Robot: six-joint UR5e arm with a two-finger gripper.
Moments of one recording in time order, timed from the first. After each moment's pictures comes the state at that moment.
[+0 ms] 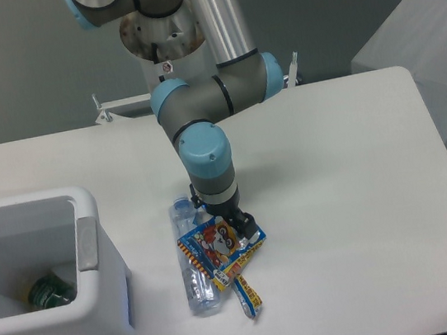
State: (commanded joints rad) arm 2.36 -2.01 -1.90 -0.76 1.62 1.21
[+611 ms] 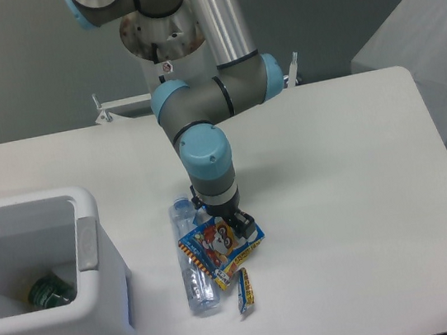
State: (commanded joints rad) arm 2.36 -2.01 -1.90 -0.76 1.62 1.20
